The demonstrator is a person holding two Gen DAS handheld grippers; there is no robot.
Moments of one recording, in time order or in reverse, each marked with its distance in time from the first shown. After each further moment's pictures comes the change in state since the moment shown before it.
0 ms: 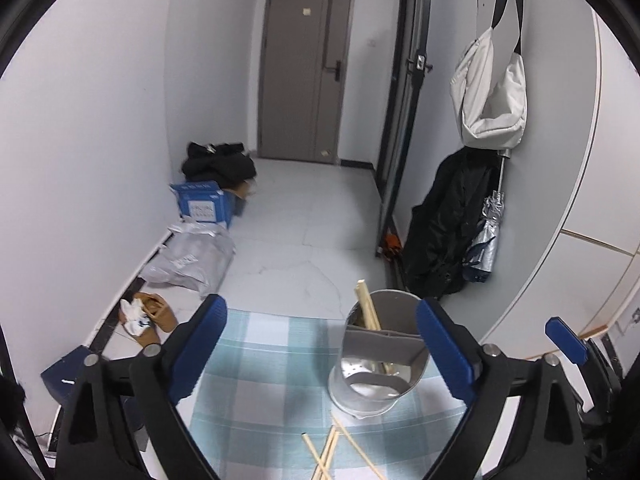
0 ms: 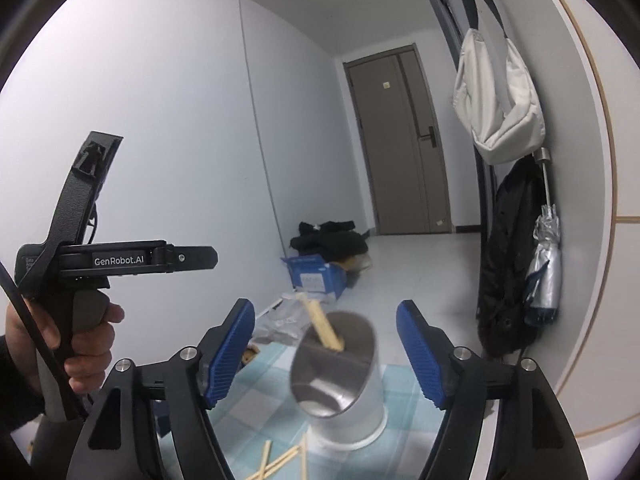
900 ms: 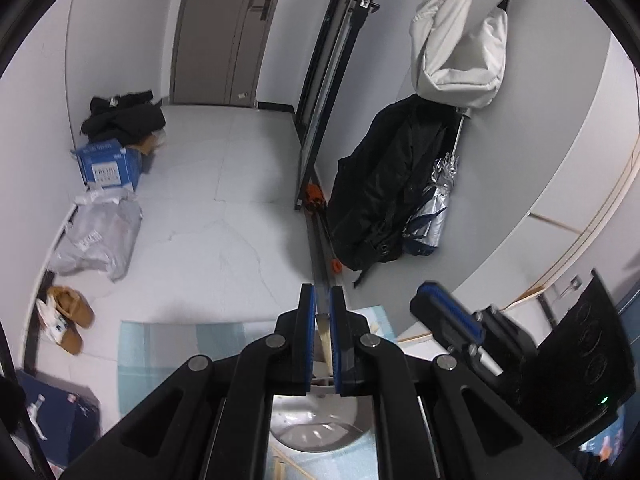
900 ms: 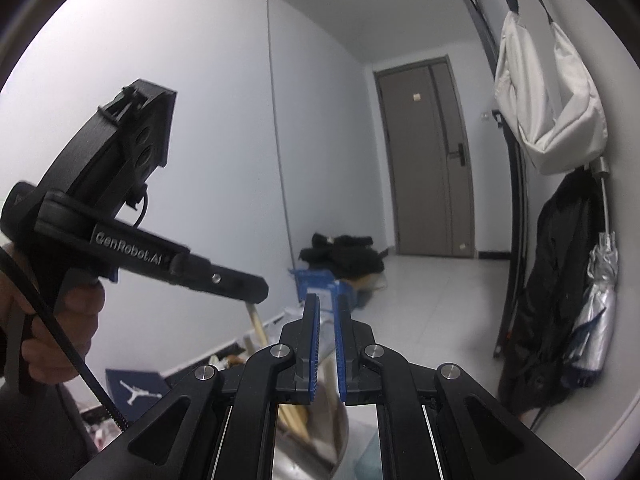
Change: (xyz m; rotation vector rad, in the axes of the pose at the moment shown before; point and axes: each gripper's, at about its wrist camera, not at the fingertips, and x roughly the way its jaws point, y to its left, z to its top) left arm 0.109 -0.018 0.040 0.024 0.265 -0.346; right arm 0.114 -0.038 0.001 -0.101 -0.045 0.078
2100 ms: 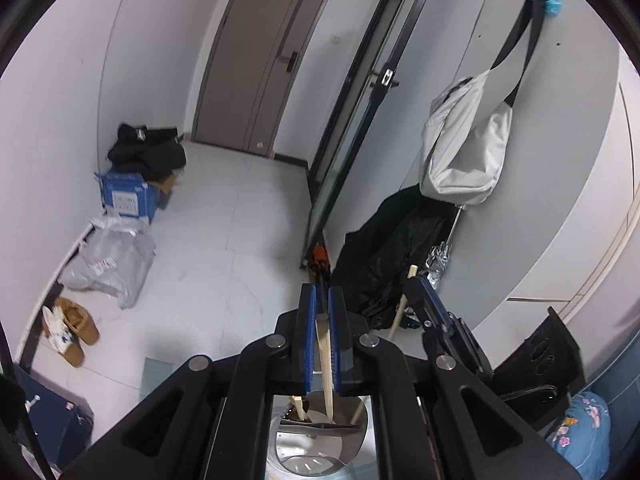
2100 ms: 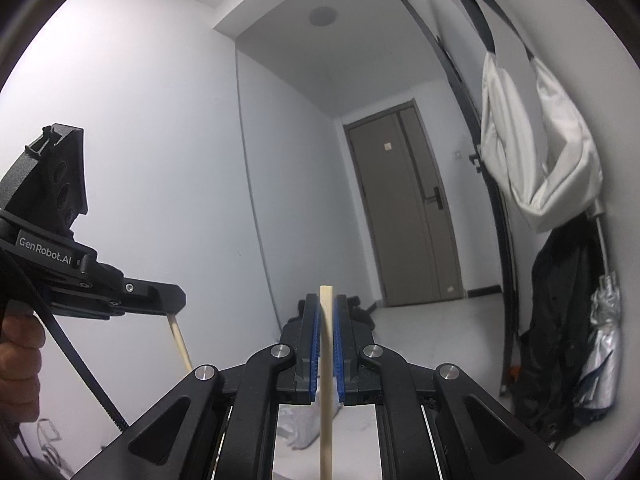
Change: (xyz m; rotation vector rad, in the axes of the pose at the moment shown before) left arm -0.062 0.016 0.027 -0.099 -0.201 0.010; right arm 0.030 -0.001 0.064 0.104 -0.227 -0.074
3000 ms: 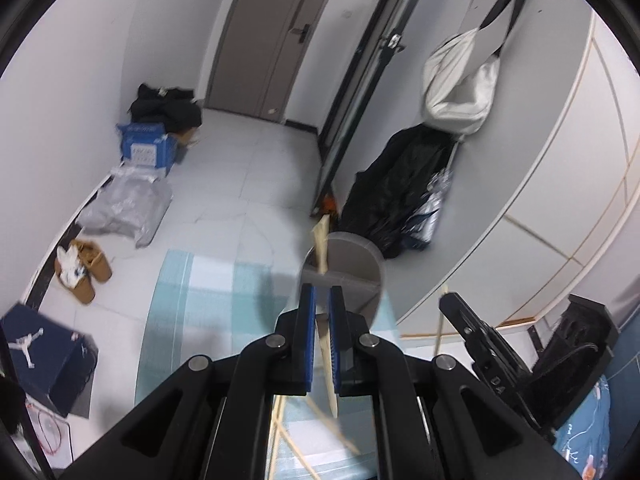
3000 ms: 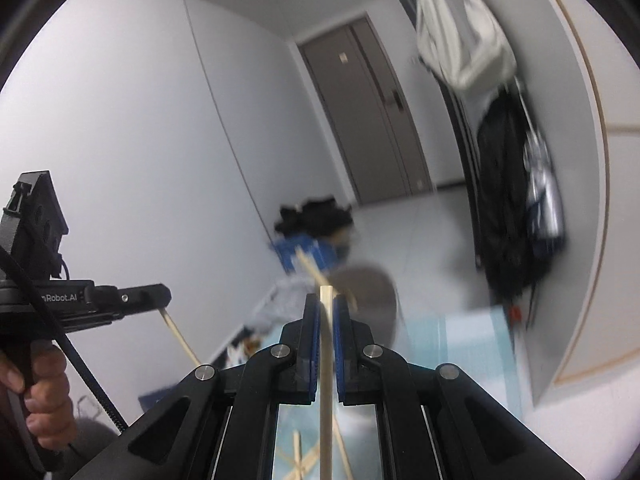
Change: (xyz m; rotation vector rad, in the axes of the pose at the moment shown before) left arm -0.060 0.000 -0.094 -0.006 0.077 0.019; right arm -0.139 0.044 -0.062 0.151 0.300 -0.105
